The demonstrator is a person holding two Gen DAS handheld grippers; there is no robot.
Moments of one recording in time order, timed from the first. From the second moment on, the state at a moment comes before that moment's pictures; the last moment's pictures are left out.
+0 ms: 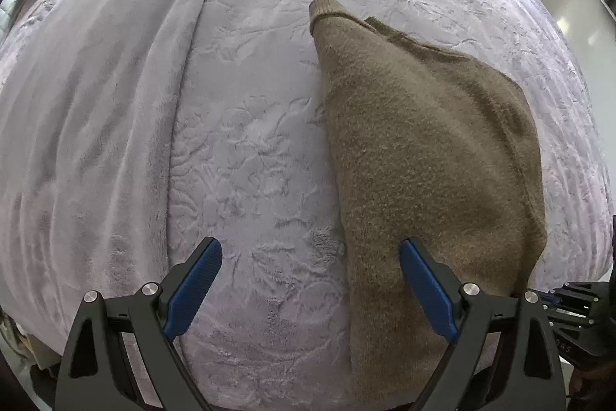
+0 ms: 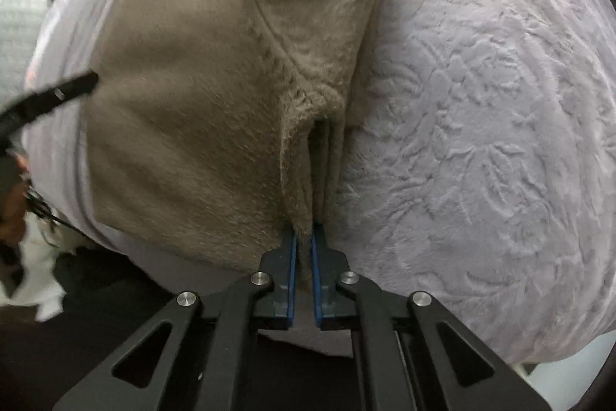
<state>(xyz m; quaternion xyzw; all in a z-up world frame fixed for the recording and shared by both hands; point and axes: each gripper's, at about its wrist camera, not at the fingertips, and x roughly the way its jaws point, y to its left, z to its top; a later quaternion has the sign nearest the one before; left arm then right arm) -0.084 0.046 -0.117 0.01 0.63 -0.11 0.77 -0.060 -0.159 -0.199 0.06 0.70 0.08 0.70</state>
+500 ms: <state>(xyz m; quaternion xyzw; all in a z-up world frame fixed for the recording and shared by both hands) -0.004 0.064 -0.102 -0.03 0.61 -0.08 0.79 0.043 -0.248 -0.143 0.27 0.59 0.03 0.76</state>
